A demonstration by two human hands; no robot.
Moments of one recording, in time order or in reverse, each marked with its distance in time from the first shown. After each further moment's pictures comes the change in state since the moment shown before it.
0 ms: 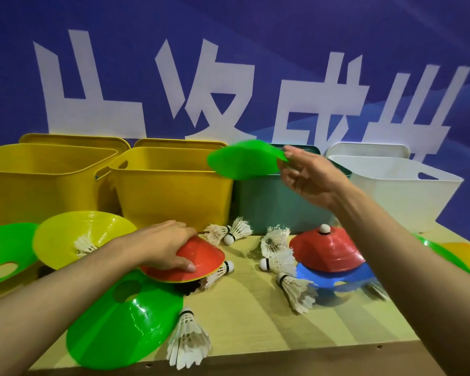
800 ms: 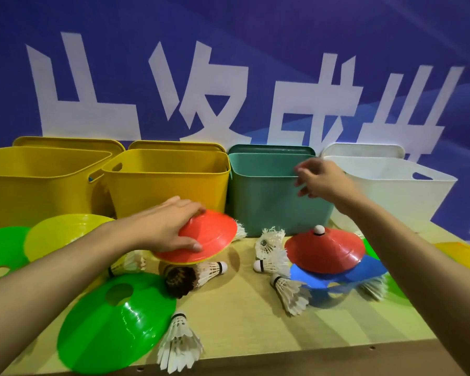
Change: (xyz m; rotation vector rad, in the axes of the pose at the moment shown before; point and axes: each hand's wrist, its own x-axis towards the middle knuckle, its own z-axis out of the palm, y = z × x) left_hand -0.003 0.012 -0.046 -0.120 0.169 0.060; right_hand 0.000 -0.006 -0.048 -1.142 0.250 -0.227
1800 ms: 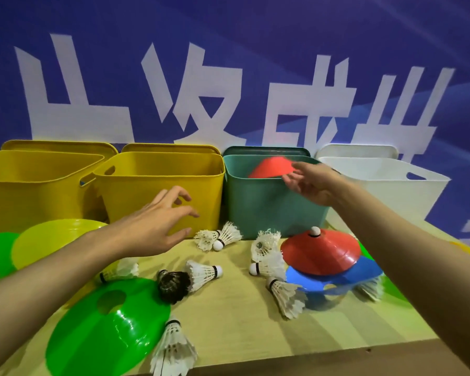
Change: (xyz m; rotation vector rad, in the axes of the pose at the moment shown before) left_hand -0.007 -0.005 0.006 -0.047 0.202 0.026; right_hand 0.034 -0.001 0.007 0.850 -0.077 0.475
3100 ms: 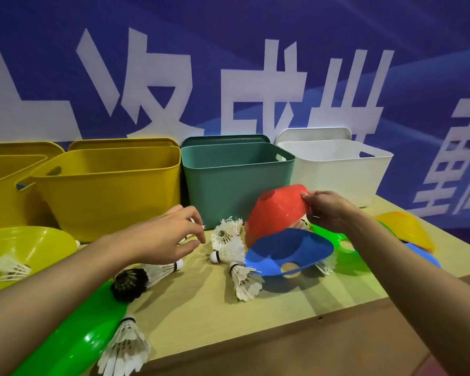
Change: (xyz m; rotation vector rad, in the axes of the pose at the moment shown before) left_hand 0.046 0.076 0.039 -0.018 -0.196 0.211; right_hand -0.017 0.064 -0.152 -0.093 0.108 0.042
